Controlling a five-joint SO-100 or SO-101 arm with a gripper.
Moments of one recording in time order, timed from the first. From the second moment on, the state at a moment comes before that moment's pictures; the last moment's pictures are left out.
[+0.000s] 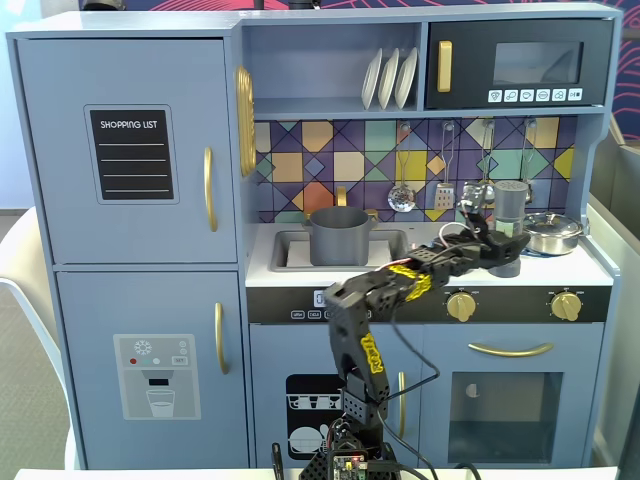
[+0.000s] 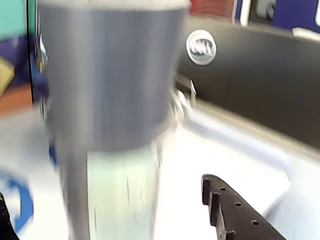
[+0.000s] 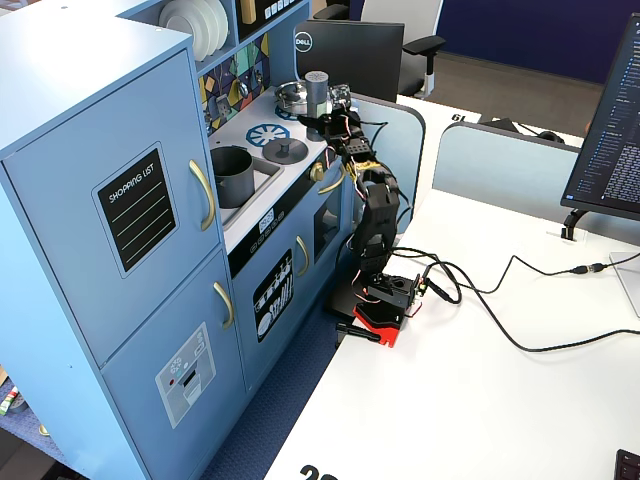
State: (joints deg) arm 54.8 113.1 112.8 2.8 -88.2
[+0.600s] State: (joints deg) arm 16.0 165.8 133.3 79.0 -87.0
